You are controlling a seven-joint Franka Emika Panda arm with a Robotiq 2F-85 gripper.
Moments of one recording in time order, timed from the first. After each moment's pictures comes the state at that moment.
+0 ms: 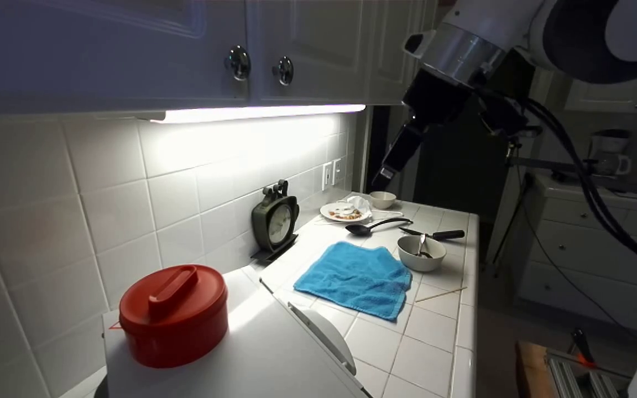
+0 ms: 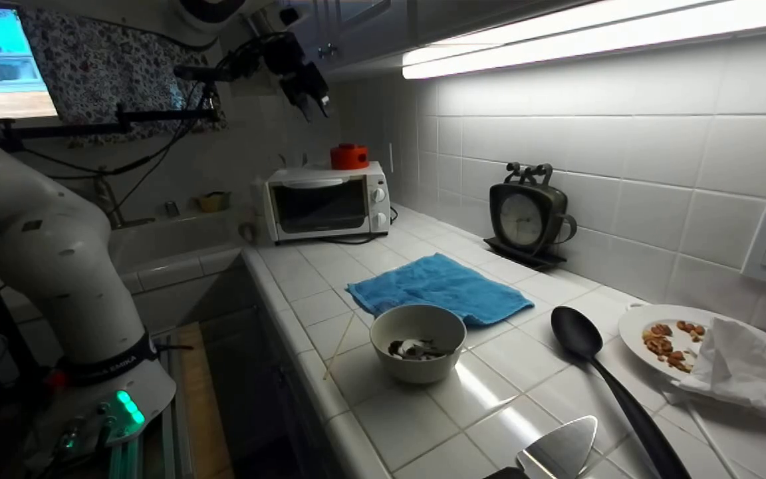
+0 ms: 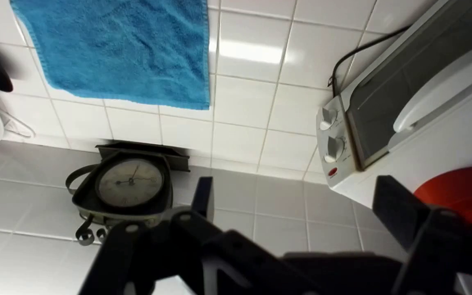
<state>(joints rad) 0.00 -0.55 0.18 -2.22 -0.09 2.12 0.14</state>
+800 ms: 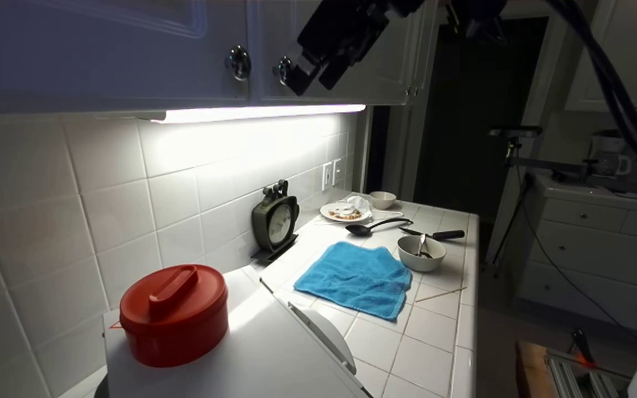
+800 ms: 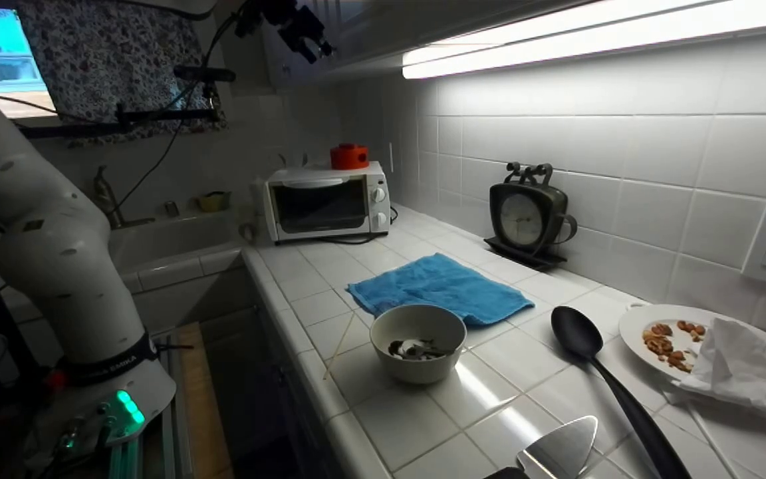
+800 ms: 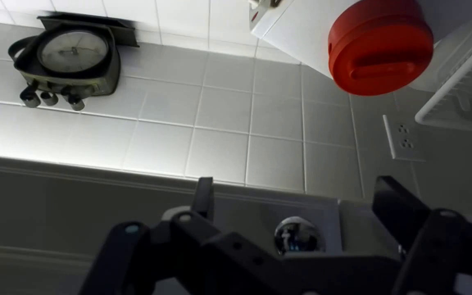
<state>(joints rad) 0.02 -0.32 0.36 -1.80 -0.24 2.14 0.39</state>
